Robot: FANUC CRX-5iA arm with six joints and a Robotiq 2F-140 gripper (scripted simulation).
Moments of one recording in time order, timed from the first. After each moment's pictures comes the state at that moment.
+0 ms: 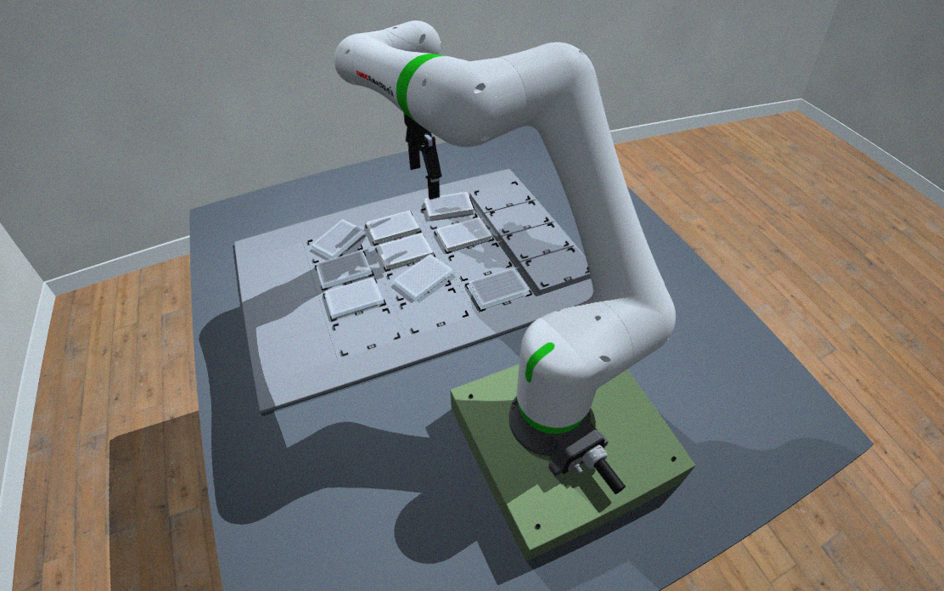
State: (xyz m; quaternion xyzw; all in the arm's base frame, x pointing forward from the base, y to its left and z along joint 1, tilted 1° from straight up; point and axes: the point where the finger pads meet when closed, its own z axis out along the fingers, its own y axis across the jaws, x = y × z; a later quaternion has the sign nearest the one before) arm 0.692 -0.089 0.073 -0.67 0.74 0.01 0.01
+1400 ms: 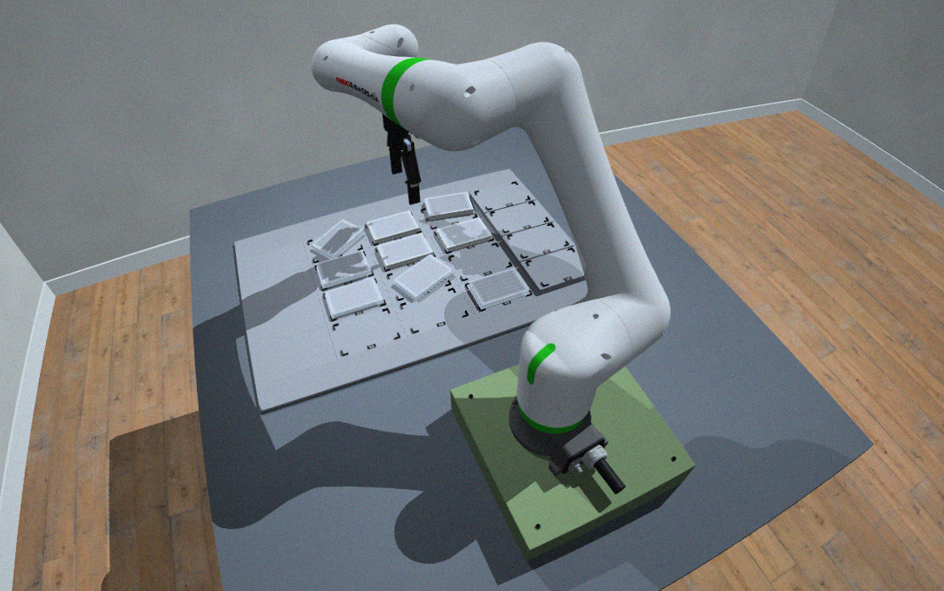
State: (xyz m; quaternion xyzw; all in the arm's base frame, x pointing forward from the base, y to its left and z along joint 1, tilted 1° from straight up) arm 0.698 -0.039 0.074 -0.67 0.74 0.01 0.01
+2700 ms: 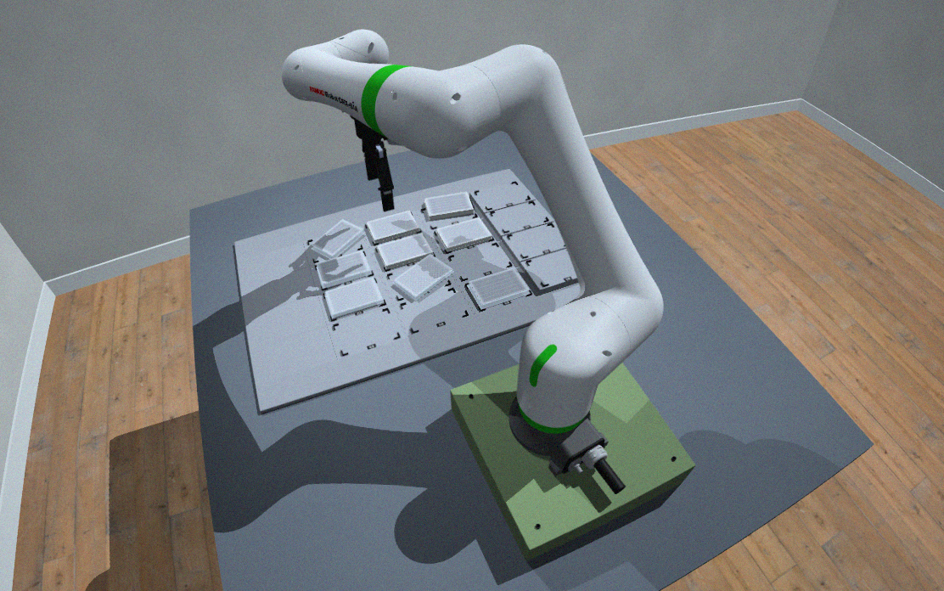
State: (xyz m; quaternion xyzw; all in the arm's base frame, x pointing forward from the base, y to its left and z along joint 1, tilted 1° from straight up) arm 0.705 0.028 0.075 -0.67 0.74 0.01 0.01
